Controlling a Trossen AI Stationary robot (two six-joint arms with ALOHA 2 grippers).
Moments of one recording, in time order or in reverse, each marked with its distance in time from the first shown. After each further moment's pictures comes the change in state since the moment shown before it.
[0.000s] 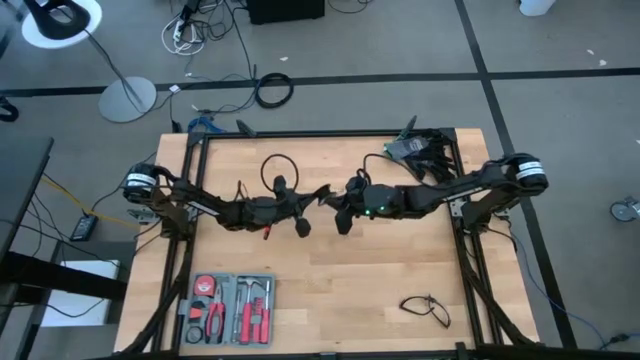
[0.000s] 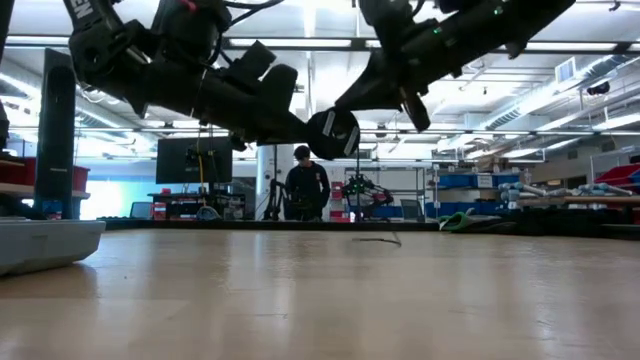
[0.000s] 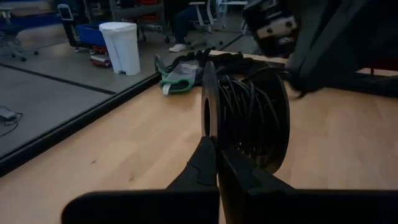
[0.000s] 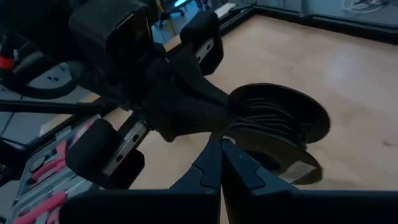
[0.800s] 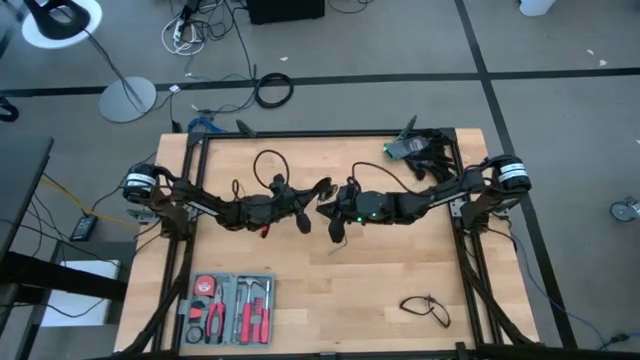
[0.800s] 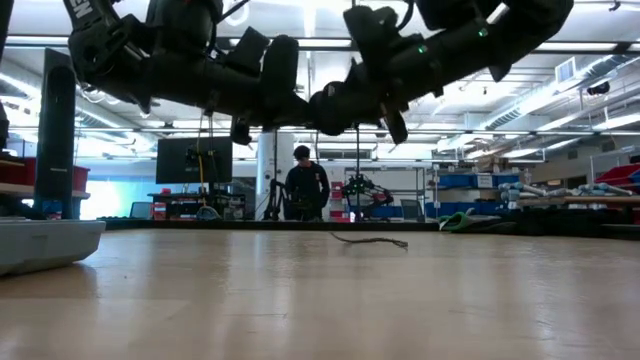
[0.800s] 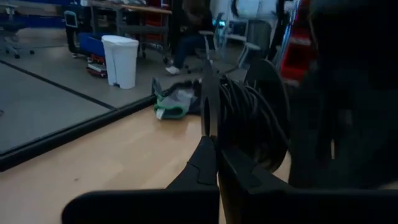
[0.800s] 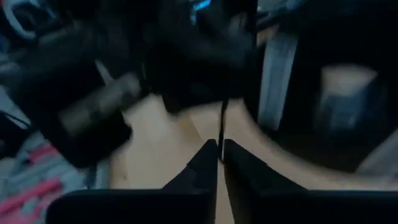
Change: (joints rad) left arm -0.004 0.000 0.001 0.134 -0.014 -0.087; right arm 0.011 0.142 0.001 0.201 -0.036 -0.125
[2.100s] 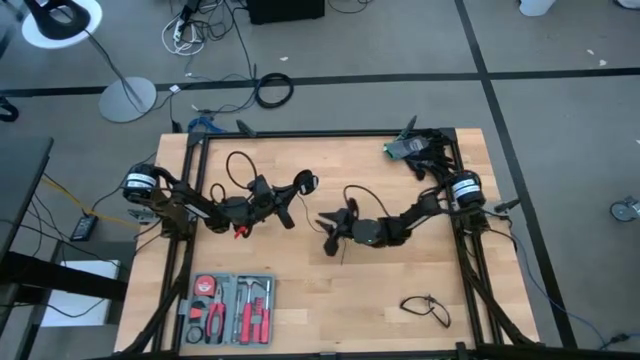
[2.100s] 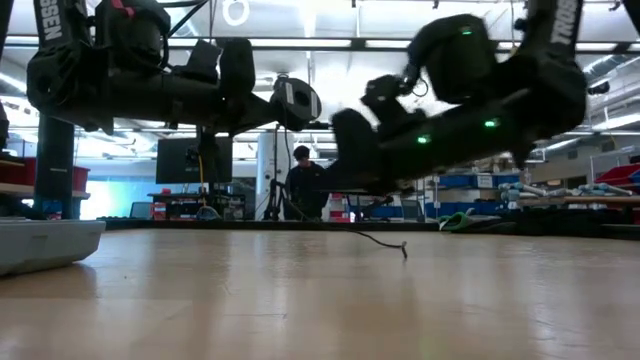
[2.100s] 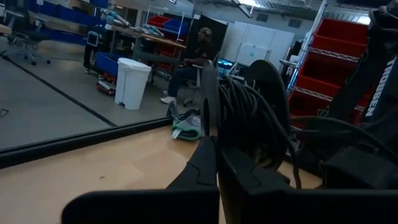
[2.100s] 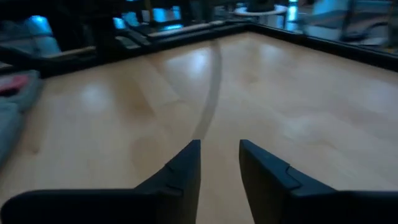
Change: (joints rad) left arm 0.000 0.000 -0.228 0.399 -0.073 -0.052; right arm 0.100 0.384 -0.074 0.520 0.313 -0.189
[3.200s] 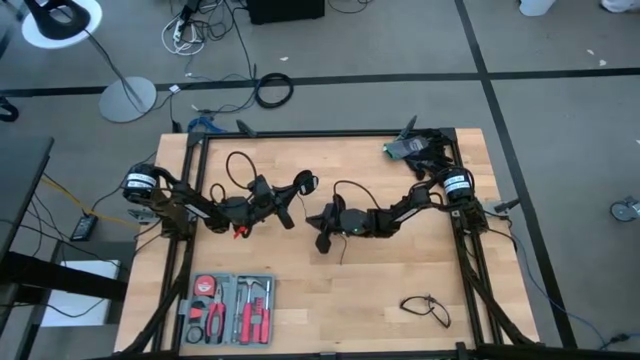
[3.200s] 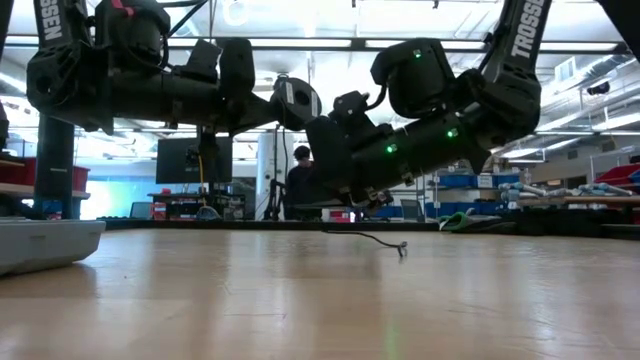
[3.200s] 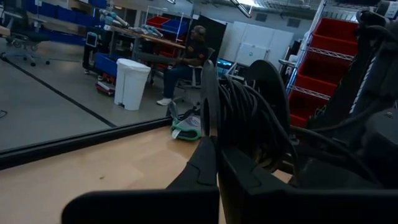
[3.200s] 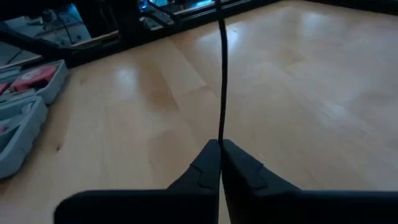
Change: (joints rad) left arm 0.000 0.000 0.000 0.005 0.005 0.008; right arm -0.099 0.057 0.108 -0.097 -0.267 0.064
